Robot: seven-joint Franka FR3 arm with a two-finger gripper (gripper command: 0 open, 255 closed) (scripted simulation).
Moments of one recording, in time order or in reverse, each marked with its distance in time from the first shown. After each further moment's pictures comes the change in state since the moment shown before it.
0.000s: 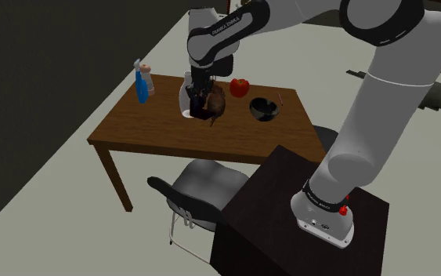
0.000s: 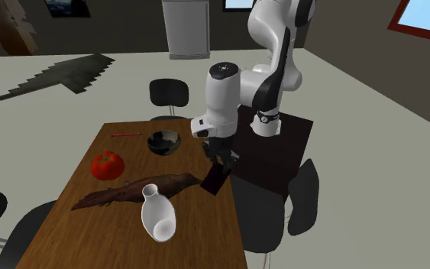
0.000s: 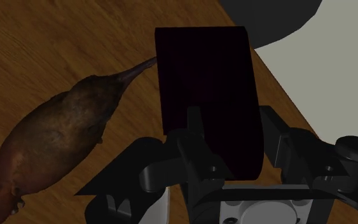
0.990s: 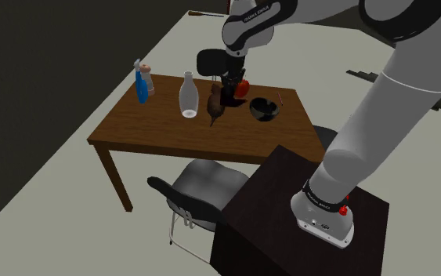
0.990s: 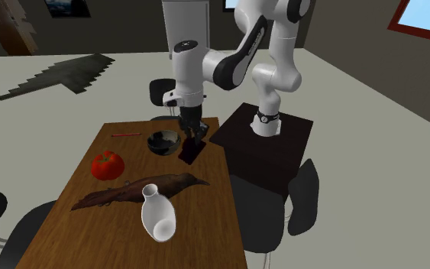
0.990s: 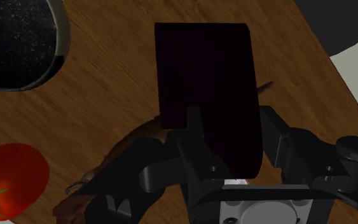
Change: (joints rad) arm -0.149 -0.123 -0.131 -0.096 0.007 -0.027 -0.282
